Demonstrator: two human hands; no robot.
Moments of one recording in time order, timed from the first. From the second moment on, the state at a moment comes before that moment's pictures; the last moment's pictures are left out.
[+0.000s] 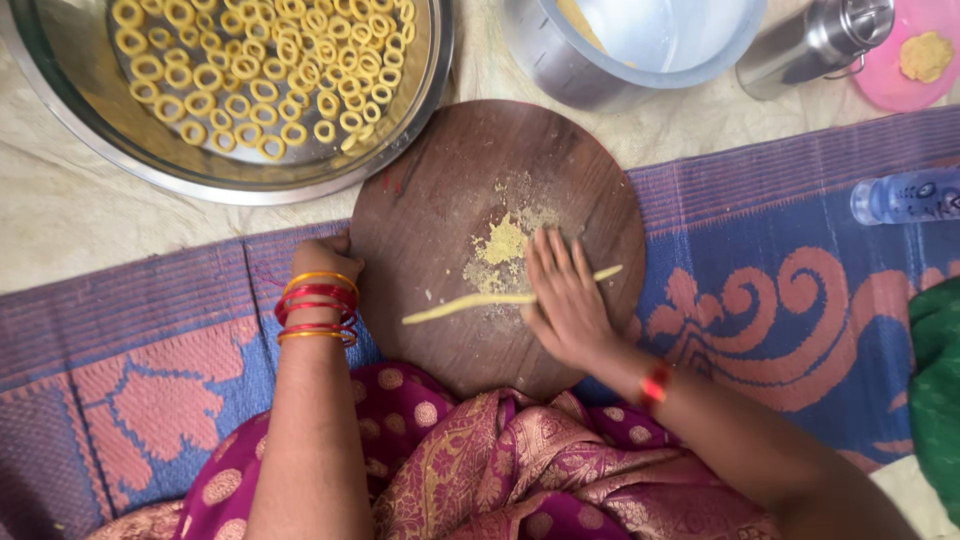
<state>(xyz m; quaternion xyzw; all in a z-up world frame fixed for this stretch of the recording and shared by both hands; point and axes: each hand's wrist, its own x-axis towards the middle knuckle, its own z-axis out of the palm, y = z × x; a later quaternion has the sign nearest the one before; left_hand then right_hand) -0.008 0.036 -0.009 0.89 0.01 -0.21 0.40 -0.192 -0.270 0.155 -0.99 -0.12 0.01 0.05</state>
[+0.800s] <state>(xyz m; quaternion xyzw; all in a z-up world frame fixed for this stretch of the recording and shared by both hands) -0.006 0.025 0.006 0.91 0.01 -0.23 0.35 -0.126 -0.338 0.147 -1.00 -0.06 0.04 -0.04</state>
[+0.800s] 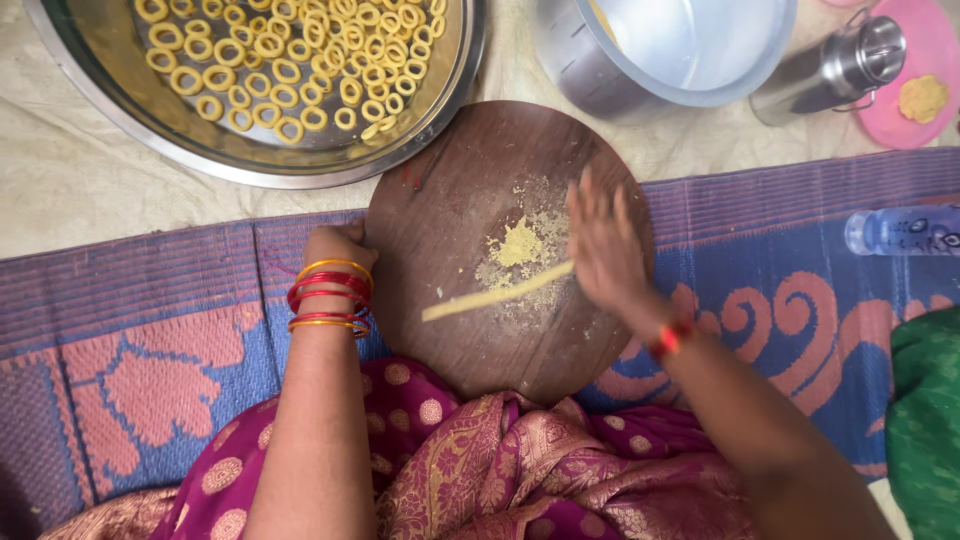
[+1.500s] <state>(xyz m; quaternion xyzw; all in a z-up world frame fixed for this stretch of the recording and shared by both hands) -0.007 0.024 -0.001 0.88 0.02 -0.23 0.41 -0.074 -0.371 0.155 -0.99 0.02 0.08 -0.10</state>
